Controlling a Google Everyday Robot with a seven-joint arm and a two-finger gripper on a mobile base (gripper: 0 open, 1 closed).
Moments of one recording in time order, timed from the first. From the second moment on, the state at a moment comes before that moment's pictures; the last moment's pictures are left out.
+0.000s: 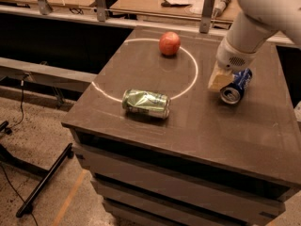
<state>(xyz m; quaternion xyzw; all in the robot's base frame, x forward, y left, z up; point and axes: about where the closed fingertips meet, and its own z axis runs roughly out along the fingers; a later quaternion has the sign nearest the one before) 0.589 -0.195 0.850 -0.60 0.79 0.02 0.12</state>
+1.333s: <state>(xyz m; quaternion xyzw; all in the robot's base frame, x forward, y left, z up) 0.559 -0.310 0.956 -0.65 0.73 -0.05 0.22</state>
